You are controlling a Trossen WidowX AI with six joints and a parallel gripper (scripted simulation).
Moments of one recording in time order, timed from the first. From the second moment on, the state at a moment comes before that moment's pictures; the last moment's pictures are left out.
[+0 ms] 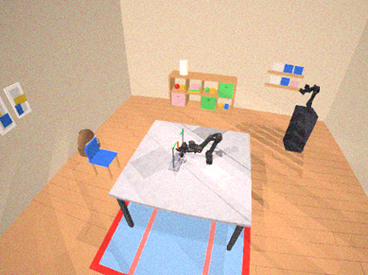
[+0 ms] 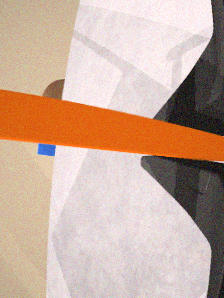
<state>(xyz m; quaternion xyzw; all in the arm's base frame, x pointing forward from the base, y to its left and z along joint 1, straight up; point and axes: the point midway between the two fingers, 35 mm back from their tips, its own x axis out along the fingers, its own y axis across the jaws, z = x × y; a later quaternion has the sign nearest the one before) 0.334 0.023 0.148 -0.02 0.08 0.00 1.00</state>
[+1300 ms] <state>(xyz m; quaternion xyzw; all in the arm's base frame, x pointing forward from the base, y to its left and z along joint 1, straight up) 0.336 0.067 0.146 0.00 0.08 0.00 1.00</state>
